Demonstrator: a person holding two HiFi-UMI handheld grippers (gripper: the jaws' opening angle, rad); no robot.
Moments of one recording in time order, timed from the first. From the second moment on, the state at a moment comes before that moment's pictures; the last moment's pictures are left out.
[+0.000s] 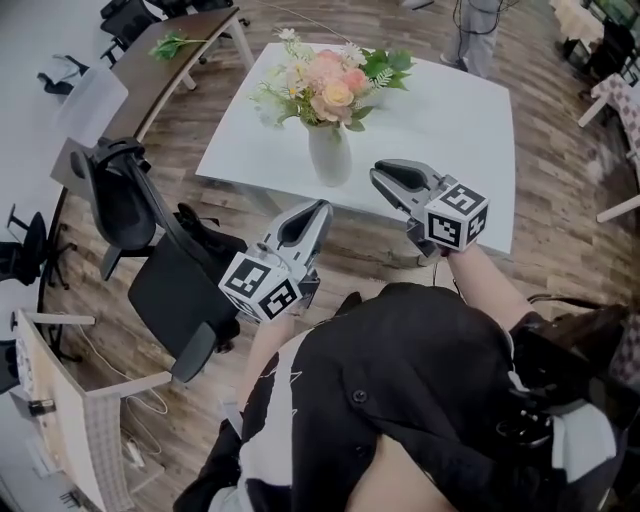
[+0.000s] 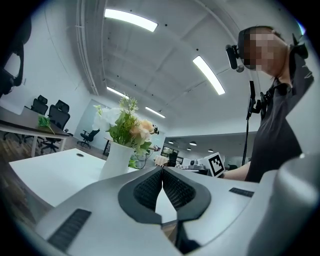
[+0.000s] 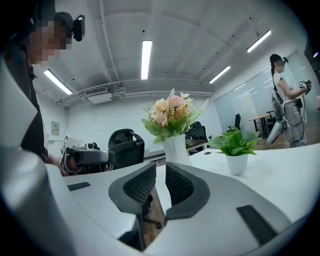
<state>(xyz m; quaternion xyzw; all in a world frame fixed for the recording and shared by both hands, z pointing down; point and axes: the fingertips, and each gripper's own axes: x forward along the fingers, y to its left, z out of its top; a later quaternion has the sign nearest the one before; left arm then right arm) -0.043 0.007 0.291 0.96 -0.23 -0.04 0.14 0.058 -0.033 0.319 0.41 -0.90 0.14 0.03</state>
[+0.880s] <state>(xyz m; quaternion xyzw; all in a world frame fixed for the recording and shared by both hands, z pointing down) 0.028 0.069 0.294 0.94 -0.31 -0.04 0.14 0.120 0.035 0.309 0.36 -0.92 0.15 0.05</state>
